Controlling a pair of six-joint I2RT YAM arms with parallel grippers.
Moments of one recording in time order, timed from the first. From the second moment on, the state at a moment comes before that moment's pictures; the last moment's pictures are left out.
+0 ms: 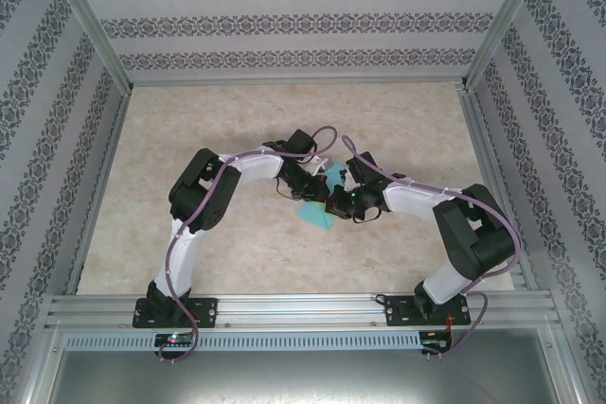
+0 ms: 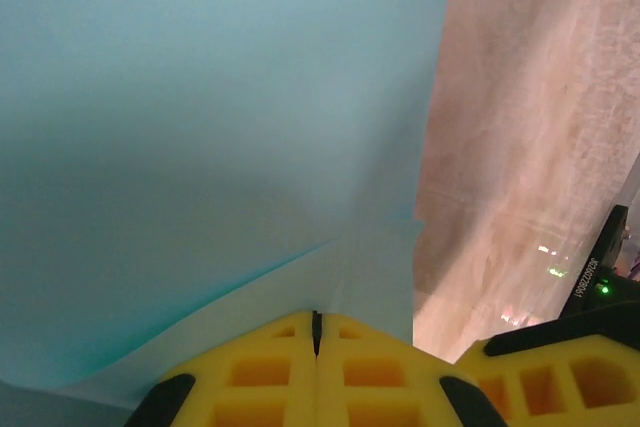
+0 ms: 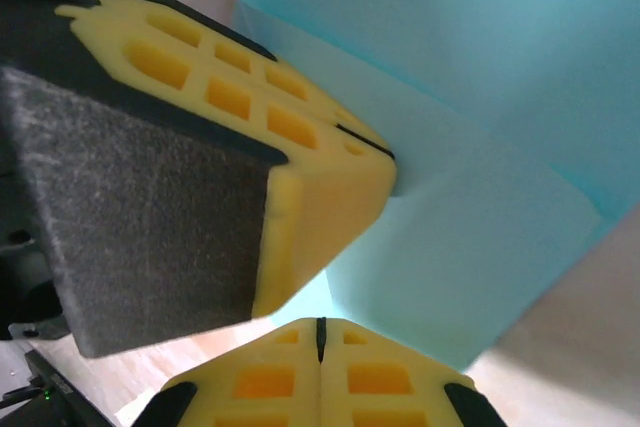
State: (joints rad) left arm -0.60 2.21 1.50 -0.51 0.72 -0.34; right arm 0.48 1.61 0.76 -0.24 -0.50 0.77
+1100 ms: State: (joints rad) left arm -0.59 2.24 1.53 -0.54 0.76 -0.32; right arm 0.57 1.62 0.70 -0.17 -0.47 0.79
